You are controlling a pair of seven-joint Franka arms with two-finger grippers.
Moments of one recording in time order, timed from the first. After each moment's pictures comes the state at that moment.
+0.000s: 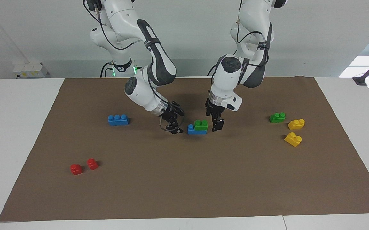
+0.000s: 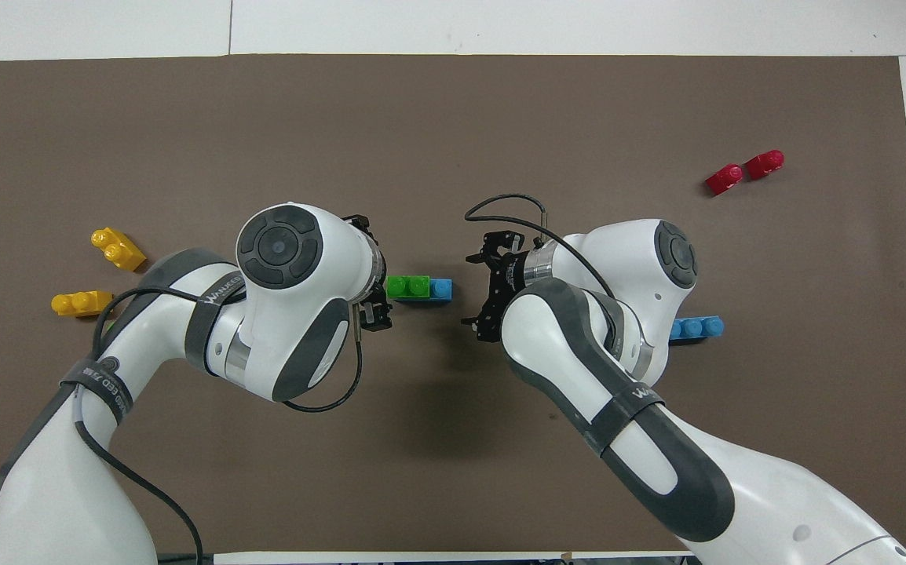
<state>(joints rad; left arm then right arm) -0.48 0.21 -0.09 -1.97 -0.05 2.28 -2.24 0.51 0.30 -0.02 -2.02 0.89 2.43 1.52</state>
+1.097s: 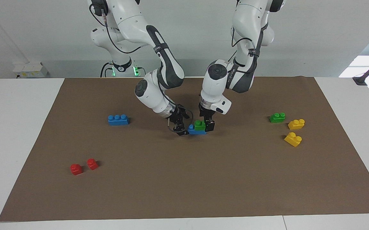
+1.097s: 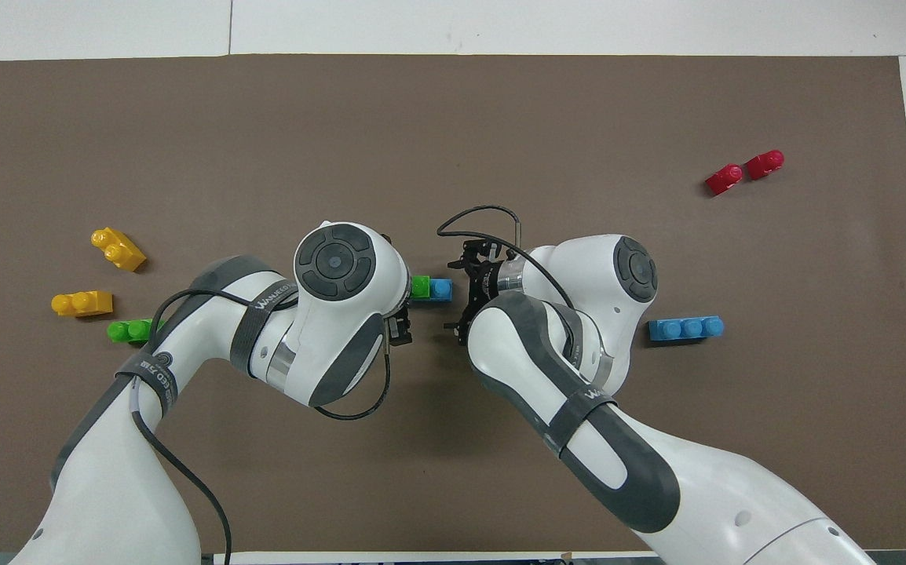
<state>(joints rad) -0.53 0.26 -0.09 -1.96 -0.01 2.29 -2.31 0.57 0.37 -0.02 -2.00 0.92 2.52 1.49</state>
